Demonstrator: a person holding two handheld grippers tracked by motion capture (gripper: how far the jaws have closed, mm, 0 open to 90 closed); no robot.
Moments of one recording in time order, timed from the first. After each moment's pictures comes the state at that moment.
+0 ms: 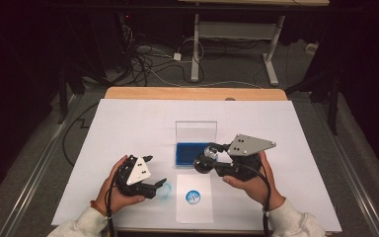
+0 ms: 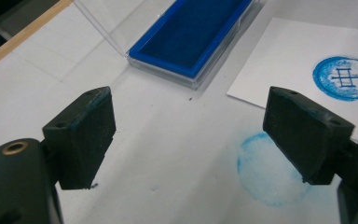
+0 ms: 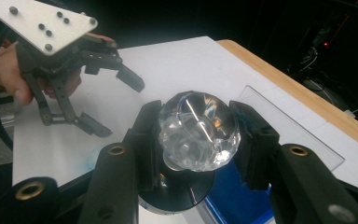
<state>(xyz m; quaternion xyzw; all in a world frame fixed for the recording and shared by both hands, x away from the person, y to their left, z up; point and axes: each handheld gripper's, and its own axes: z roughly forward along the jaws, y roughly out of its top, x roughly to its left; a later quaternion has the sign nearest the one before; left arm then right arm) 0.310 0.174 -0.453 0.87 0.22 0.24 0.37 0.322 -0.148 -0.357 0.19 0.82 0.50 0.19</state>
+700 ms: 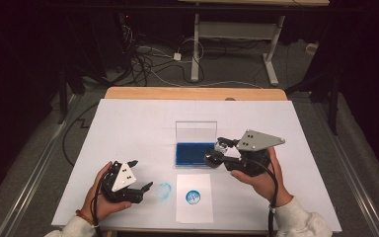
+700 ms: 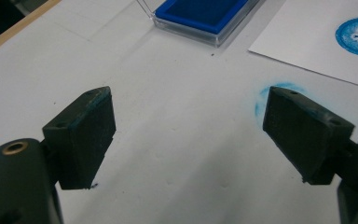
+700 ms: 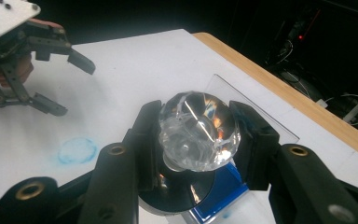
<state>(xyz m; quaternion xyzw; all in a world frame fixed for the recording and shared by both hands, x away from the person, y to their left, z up) 0.293 0.205 -0.462 0.86 0.26 0.25 0.36 0.330 -0.167 -0.354 0.21 0.82 0.48 0.22</state>
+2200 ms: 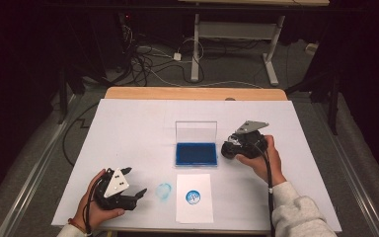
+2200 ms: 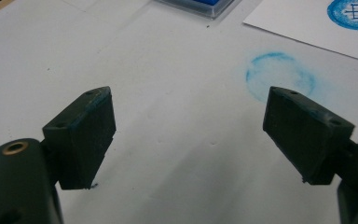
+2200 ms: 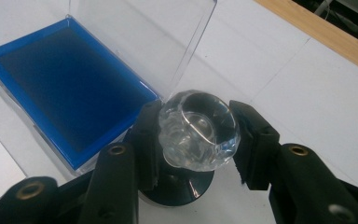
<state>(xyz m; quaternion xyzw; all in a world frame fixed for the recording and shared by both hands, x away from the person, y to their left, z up) 0.279 0.219 -0.469 0.86 0.28 0.23 0.36 0.416 -0.193 -0.423 0.33 0.85 0.34 0.23</state>
